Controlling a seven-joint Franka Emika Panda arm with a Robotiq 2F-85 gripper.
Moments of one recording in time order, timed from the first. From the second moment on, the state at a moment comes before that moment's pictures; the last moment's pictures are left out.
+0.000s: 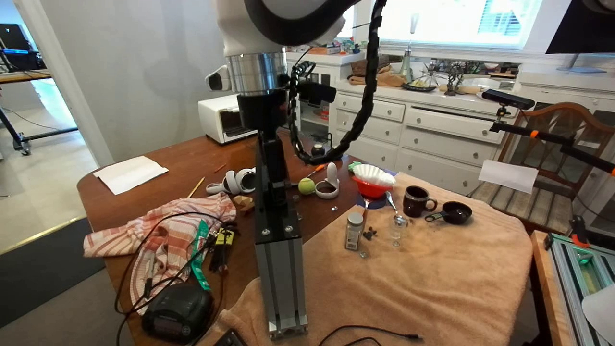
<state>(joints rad) 0.18 0.51 0.21 -1.39 -0.02 1.80 -0.45</state>
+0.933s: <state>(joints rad) 0.17 0.55 0.19 -1.36 -0.06 1.88 -0.40</state>
